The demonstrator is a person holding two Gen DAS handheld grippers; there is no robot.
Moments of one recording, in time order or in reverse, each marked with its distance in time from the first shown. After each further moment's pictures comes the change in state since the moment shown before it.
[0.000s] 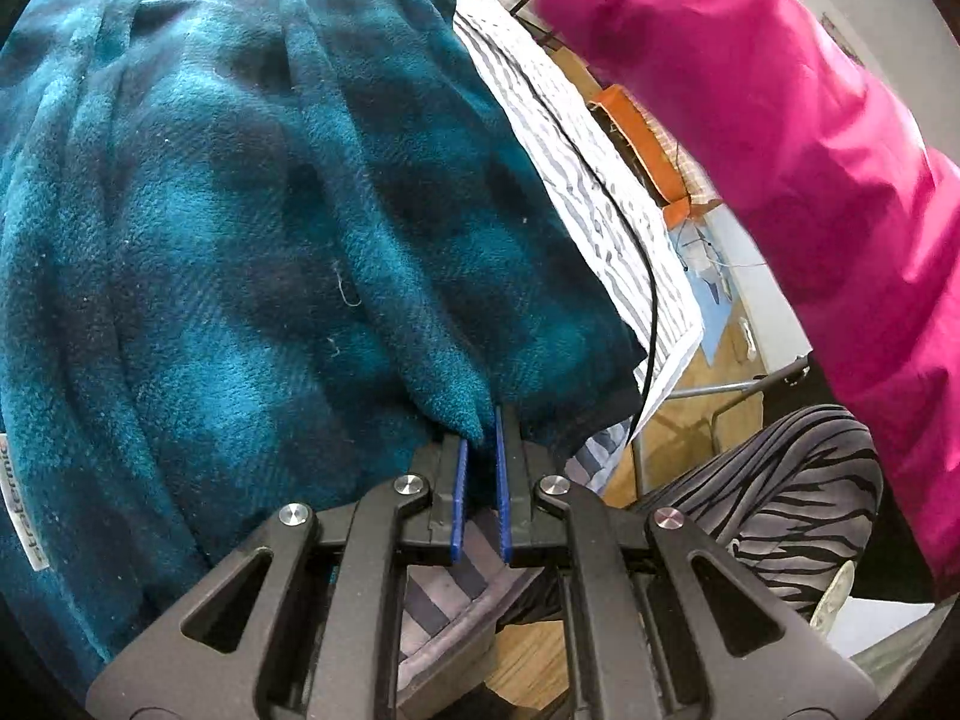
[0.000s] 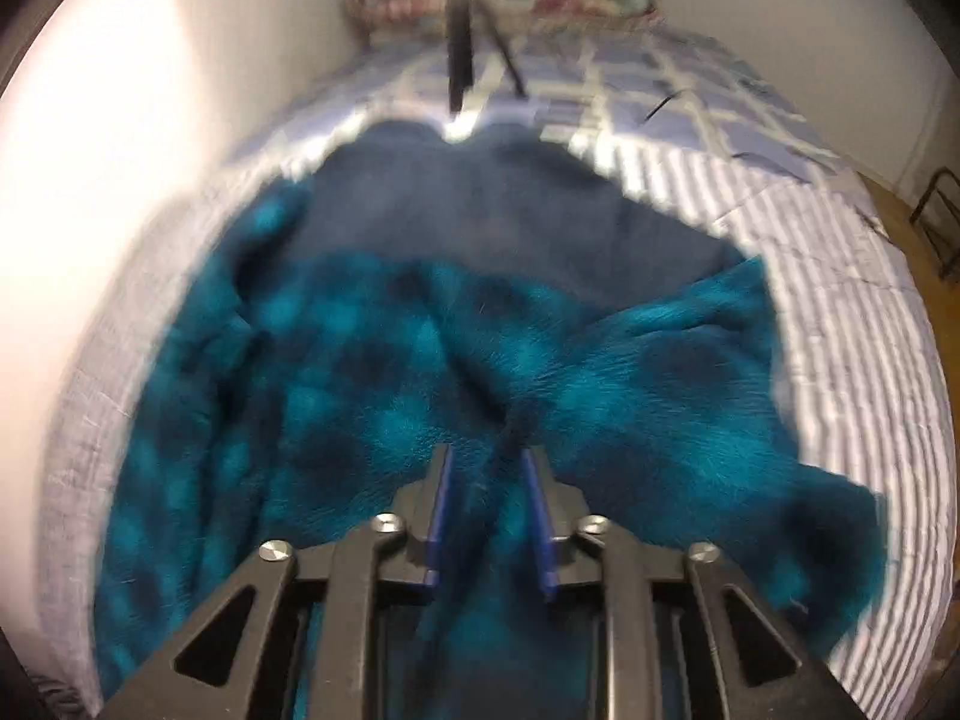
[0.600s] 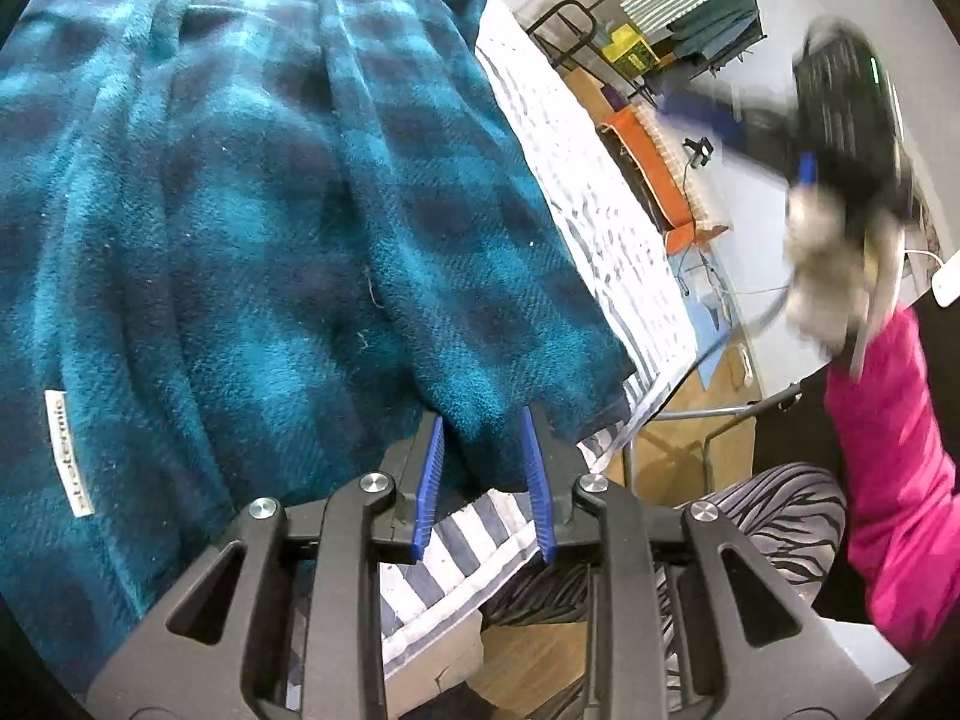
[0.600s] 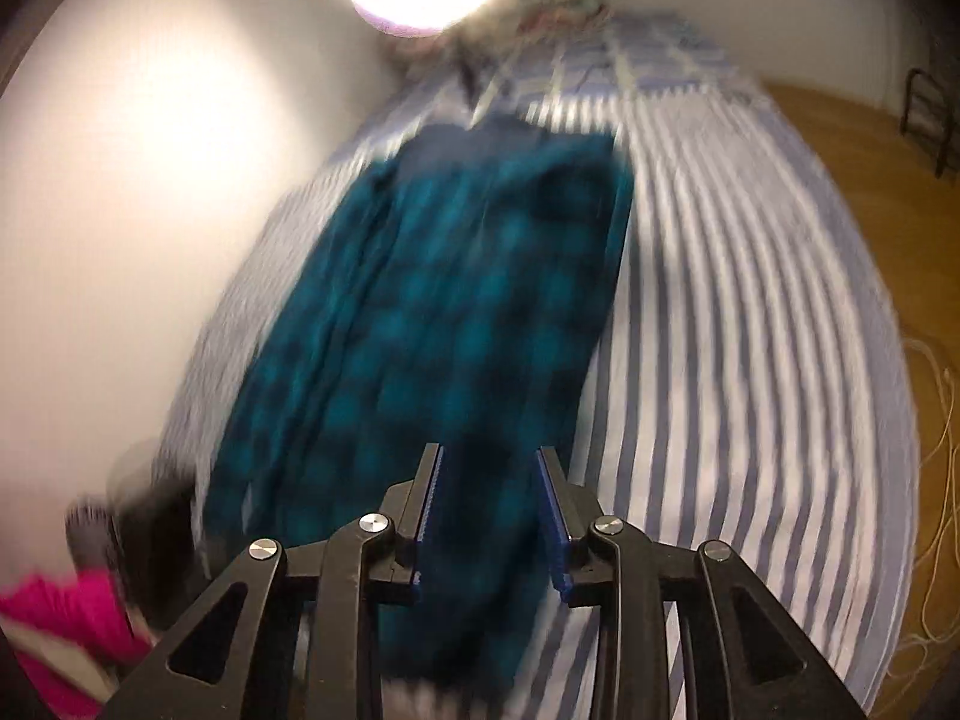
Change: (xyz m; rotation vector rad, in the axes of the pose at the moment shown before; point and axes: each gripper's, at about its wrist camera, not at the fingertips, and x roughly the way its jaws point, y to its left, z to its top) left arm -0.027 0.014 -0.004 -0.067 -0.039 -0.008; right arm -0.198 -0.070 -0.227 0.063 0.051 0.216
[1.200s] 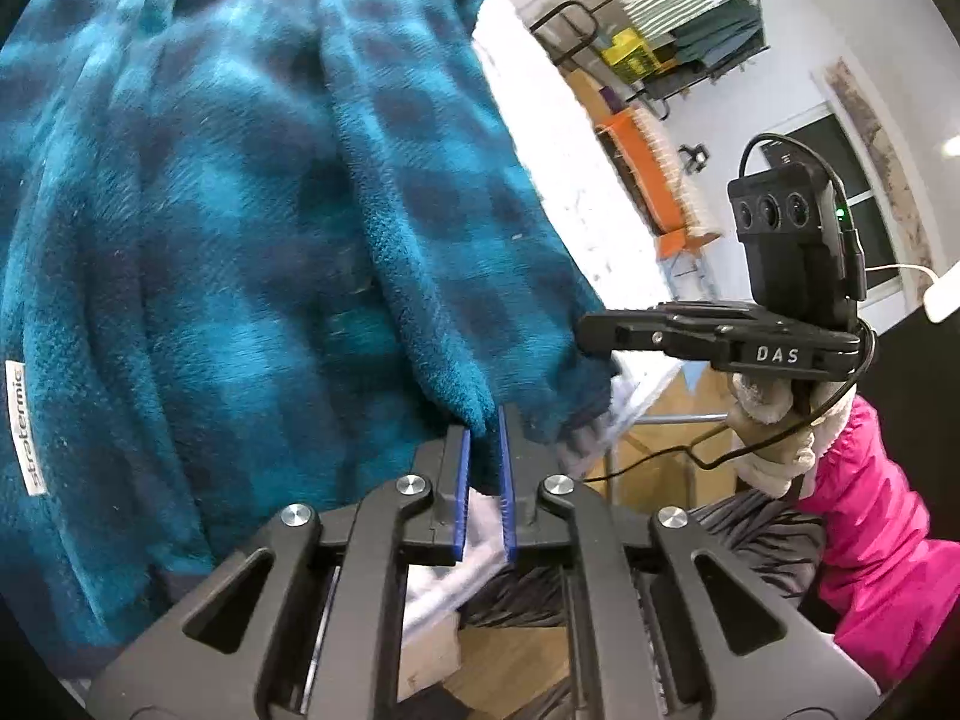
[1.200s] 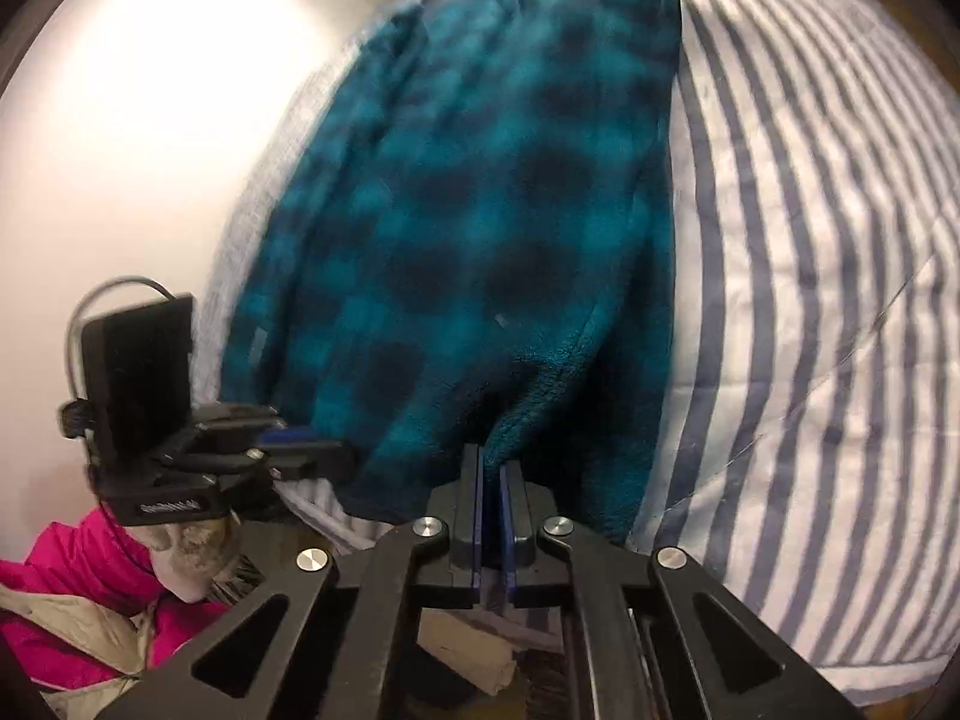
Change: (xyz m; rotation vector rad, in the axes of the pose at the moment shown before) left arm 0.014 -0.009 0.002 -0.045 0.000 -0.049; right arm 0.049 0.005 -0.079 0.095 0.181 0.173
